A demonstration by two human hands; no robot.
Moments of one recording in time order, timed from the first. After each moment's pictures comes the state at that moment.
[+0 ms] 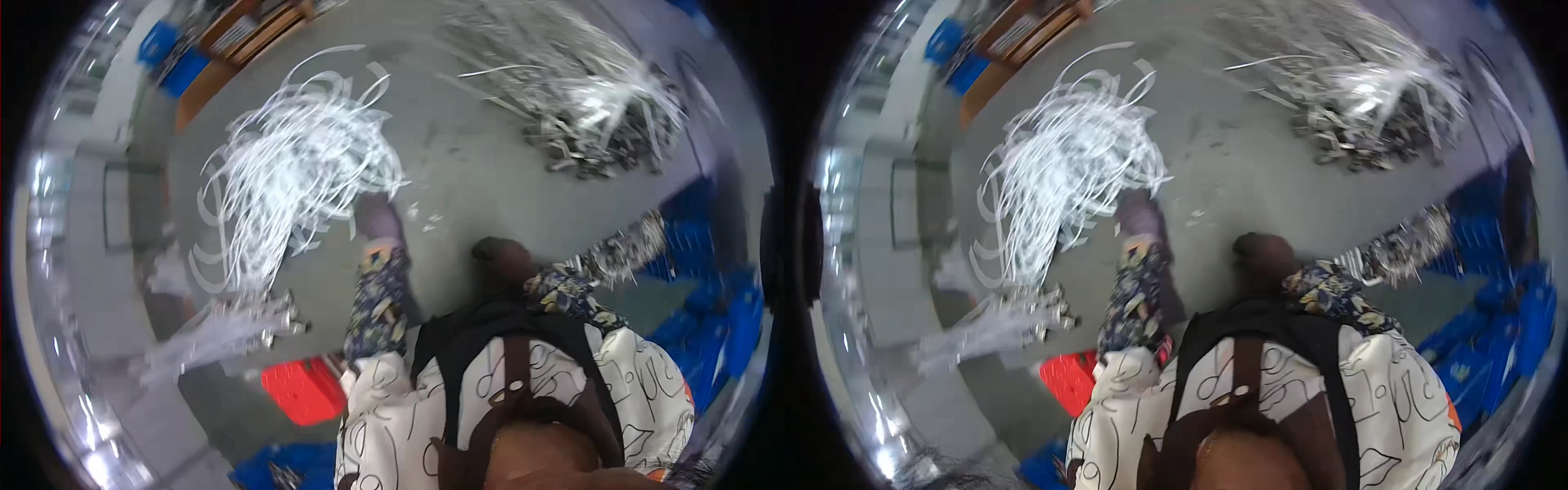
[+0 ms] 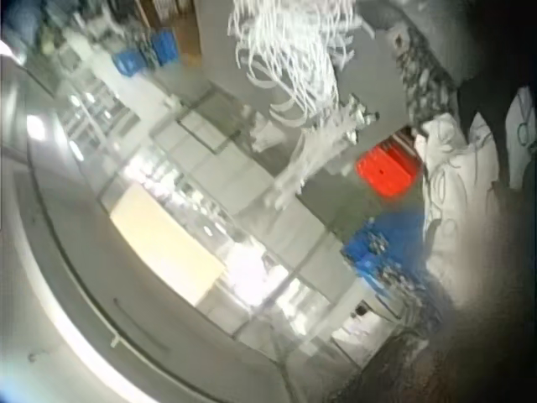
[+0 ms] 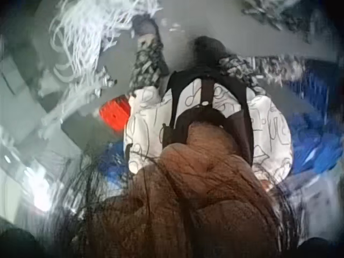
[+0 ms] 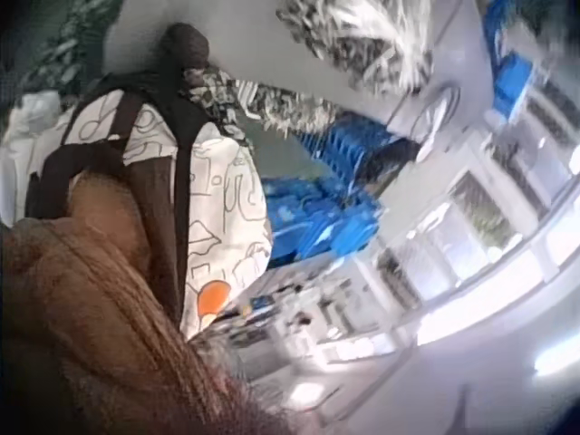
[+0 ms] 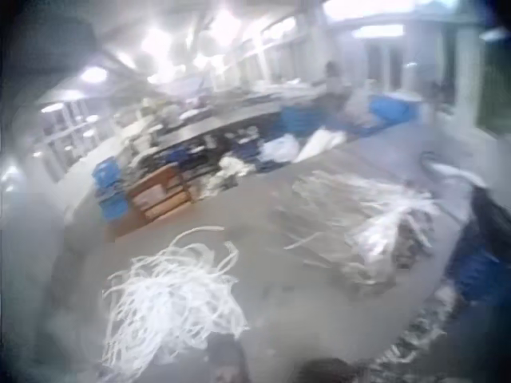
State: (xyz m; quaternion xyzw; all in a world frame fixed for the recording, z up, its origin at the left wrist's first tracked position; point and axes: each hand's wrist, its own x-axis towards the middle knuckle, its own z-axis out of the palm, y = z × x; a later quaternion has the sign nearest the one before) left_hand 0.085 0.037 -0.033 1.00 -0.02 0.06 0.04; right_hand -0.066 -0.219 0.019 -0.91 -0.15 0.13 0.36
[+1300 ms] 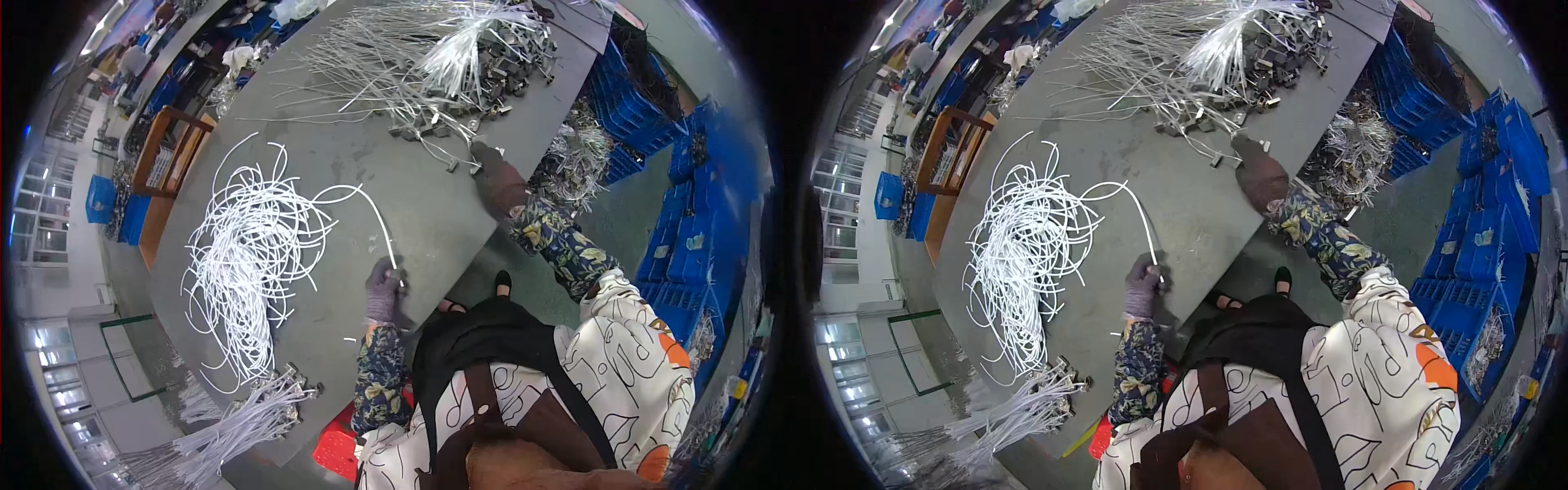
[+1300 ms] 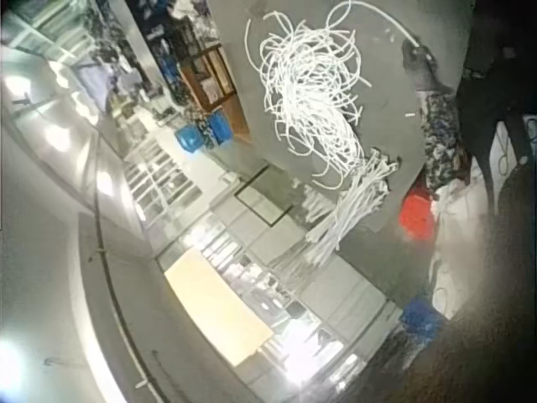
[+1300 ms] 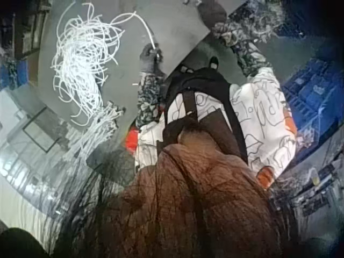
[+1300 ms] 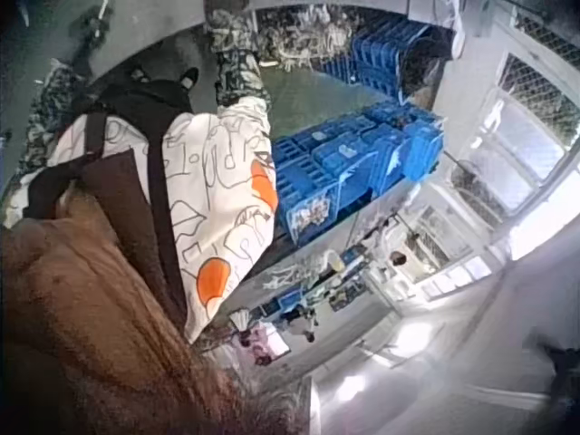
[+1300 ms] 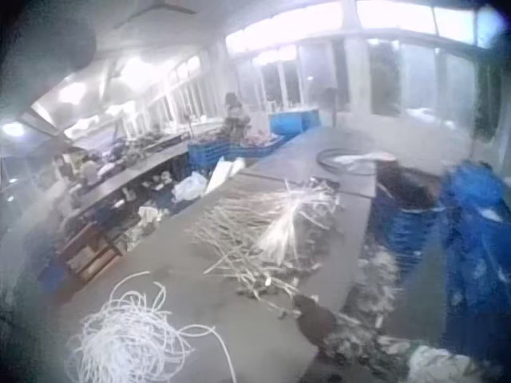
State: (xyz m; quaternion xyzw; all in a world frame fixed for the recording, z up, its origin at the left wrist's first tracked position) left_hand -0.043 0.010 0.019 0.64 0.01 -0.34 0.69; right_hand -0.095 -0.319 0.044 -0.92 0.15 -0.29 0.23
